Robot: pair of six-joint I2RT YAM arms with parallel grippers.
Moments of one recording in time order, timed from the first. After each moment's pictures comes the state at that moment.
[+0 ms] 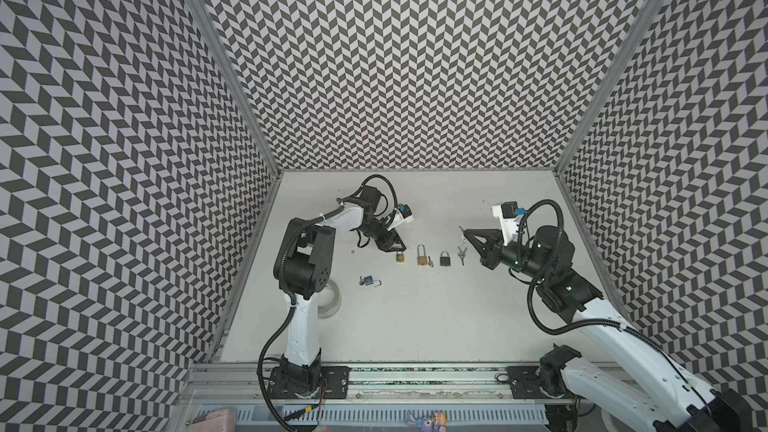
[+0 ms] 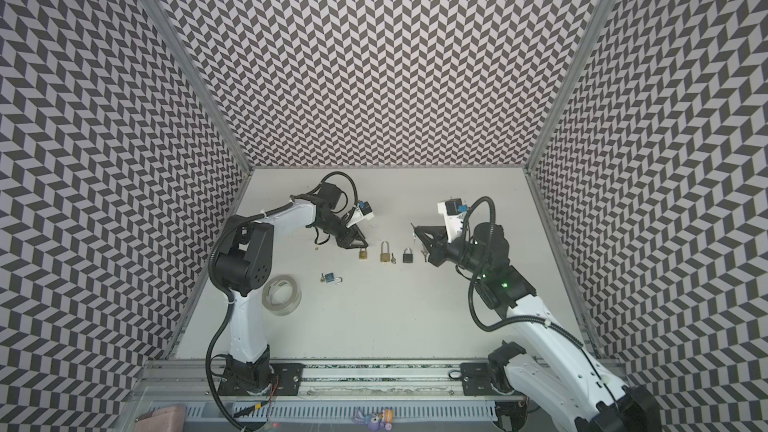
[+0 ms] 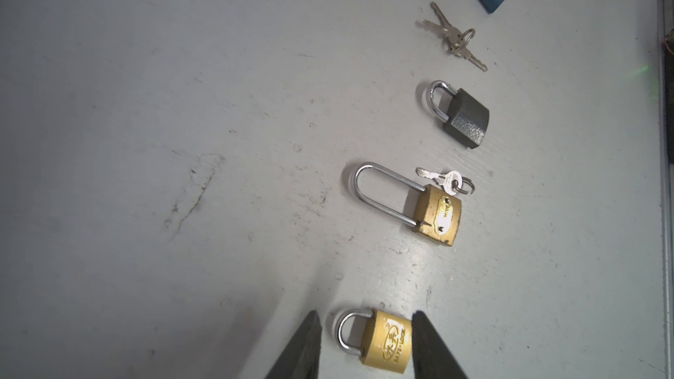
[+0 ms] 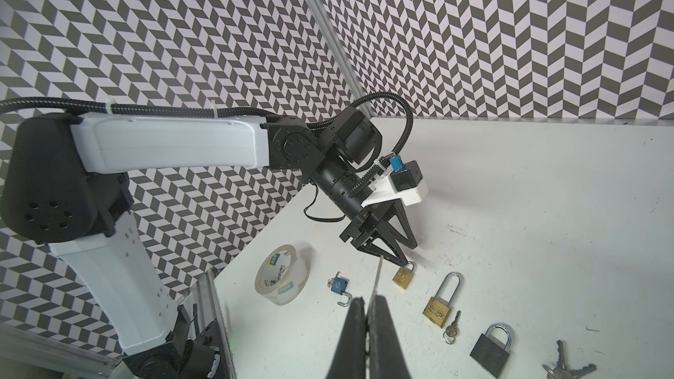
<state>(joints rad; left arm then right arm) -0.33 2.06 1.47 -0.69 0.69 0.65 0.43 0.90 0.65 0.07 -0.48 0.36</state>
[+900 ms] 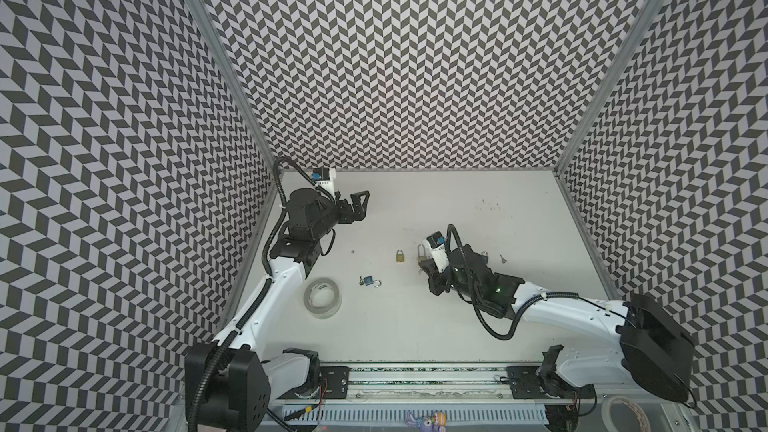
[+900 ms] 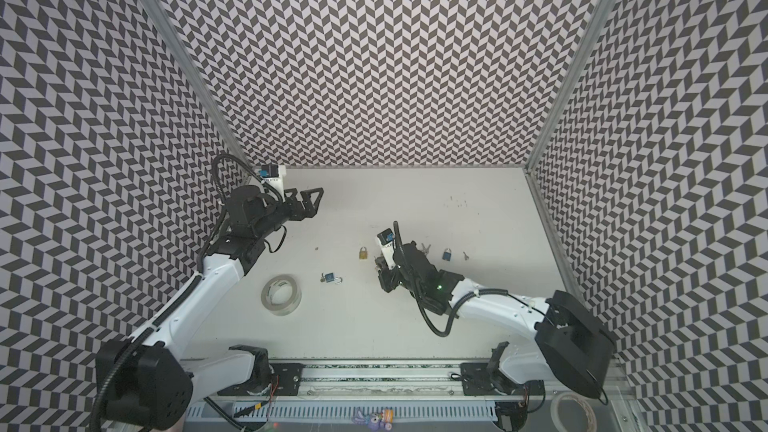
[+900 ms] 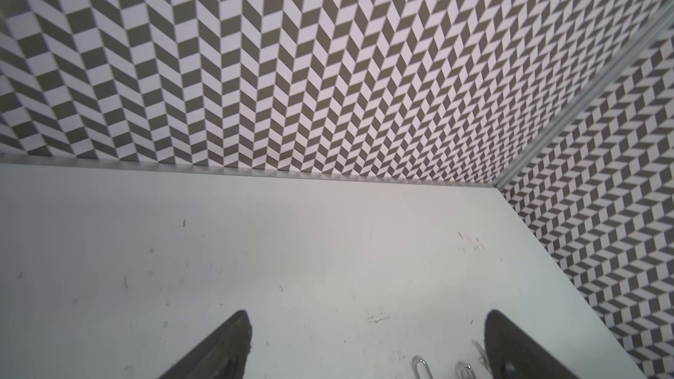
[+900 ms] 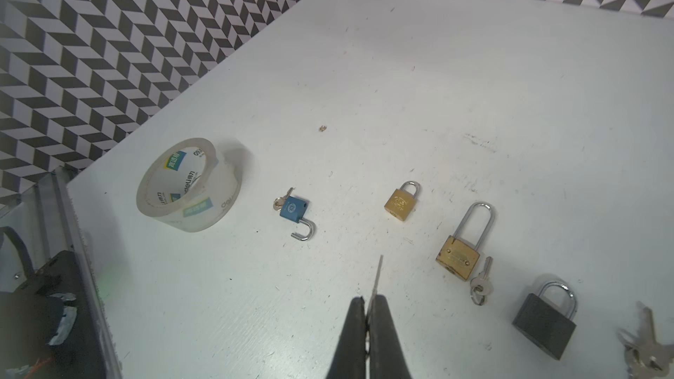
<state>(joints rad) -0.15 1.17 0.91 0.01 0.26 -0.34 0.92 1.38 0.70 0.14 0.06 0.28</state>
